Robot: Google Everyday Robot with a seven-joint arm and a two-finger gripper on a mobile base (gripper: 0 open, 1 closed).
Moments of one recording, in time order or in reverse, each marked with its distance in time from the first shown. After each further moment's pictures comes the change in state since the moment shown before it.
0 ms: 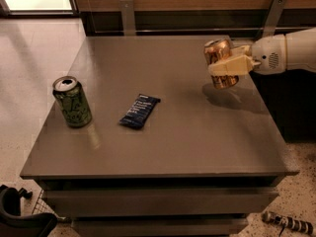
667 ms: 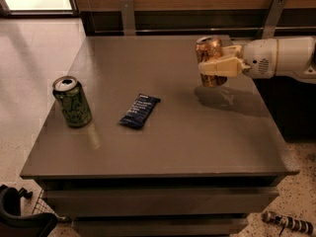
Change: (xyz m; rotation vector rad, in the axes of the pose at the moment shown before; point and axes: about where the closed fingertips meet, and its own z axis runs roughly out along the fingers) arm -0.016 0.017 0.017 -0.006 -0.138 -0.060
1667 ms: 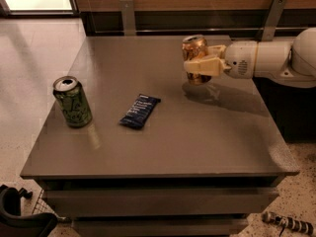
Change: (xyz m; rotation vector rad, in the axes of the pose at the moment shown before) arm -0.003 -0.009 0.043 0.027 -0.042 -0.028
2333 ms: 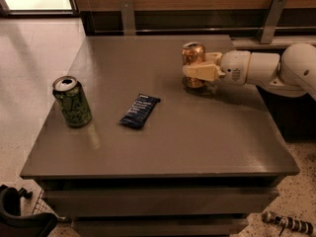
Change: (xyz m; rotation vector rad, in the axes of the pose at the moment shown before) arm 0.028 -0.029 0.013 0.022 -0.052 0.024
